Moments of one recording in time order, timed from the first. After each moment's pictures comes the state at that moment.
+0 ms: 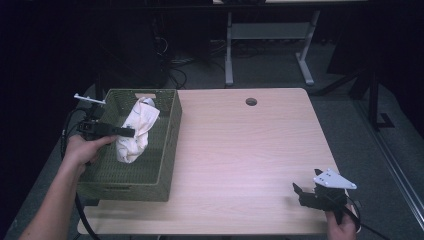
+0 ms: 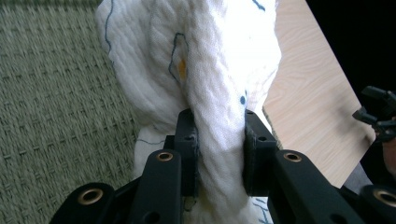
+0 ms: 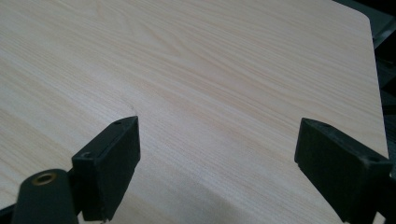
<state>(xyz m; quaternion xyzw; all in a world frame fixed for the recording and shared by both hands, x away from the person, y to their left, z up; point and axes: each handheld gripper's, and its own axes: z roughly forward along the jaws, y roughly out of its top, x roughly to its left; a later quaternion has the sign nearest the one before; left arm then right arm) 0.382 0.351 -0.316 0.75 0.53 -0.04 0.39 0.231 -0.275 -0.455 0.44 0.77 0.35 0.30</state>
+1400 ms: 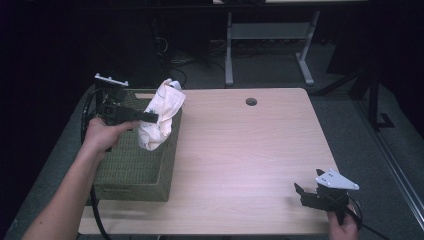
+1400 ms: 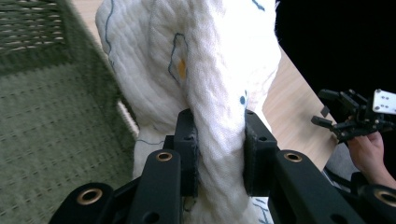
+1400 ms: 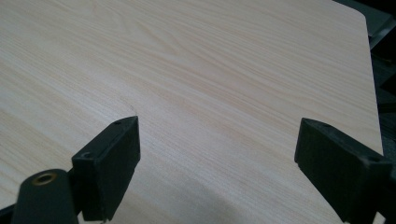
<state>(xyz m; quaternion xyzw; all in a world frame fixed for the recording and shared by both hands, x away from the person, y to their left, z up) 0.388 0.272 -0.266 0.78 0.46 -0.04 0.42 0.230 -0.279 -0.455 0.44 0.77 0.35 0.30</state>
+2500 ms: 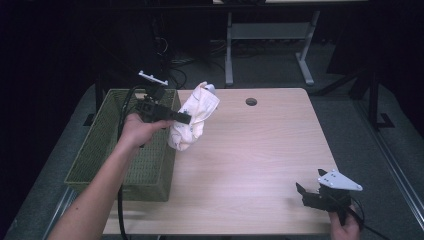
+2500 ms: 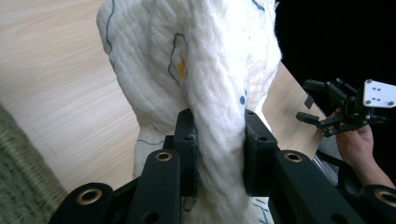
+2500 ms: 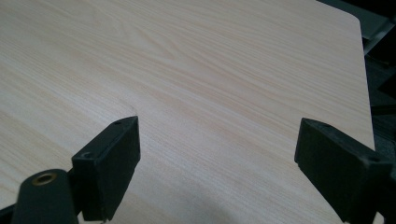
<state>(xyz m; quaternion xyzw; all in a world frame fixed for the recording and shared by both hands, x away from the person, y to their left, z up) 0.404 0.189 -0.274 0.81 0.42 -0.07 0.40 0.227 -0.282 -0.452 0.45 0.76 0.36 0.30</state>
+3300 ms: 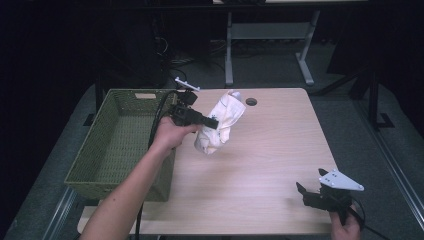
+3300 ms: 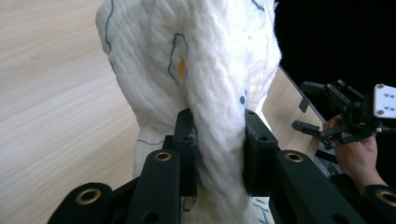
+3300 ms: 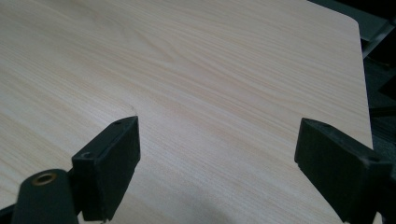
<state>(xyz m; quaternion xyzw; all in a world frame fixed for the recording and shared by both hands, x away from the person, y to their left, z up) 0.418 0.119 -0.308 0.82 0.41 -0.10 0.39 0.227 -0.284 -0.451 0.44 0.76 0.36 0.30</state>
